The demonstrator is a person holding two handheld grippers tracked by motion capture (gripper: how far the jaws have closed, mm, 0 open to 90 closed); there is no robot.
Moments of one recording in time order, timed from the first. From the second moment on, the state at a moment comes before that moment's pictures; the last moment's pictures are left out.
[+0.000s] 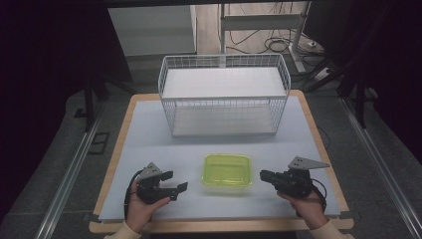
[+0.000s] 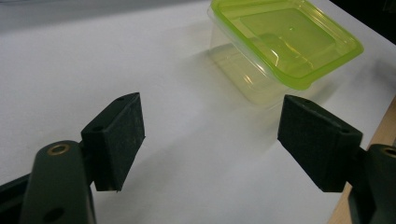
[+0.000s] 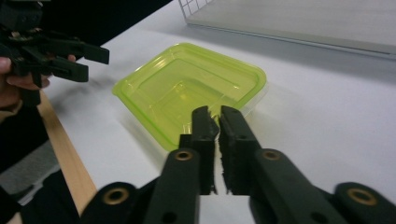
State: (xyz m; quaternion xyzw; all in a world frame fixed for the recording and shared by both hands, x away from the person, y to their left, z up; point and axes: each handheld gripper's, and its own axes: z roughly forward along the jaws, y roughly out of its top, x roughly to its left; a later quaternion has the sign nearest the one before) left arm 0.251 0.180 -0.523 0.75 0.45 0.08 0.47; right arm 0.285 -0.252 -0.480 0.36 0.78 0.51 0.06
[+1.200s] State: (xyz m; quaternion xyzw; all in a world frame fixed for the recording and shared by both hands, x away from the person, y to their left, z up) left arm 0.303 0.143 -0.492 0.74 0.49 -0.04 0.46; right arm 0.332 -0.216 -0.475 0.43 0.76 0.48 -0.02
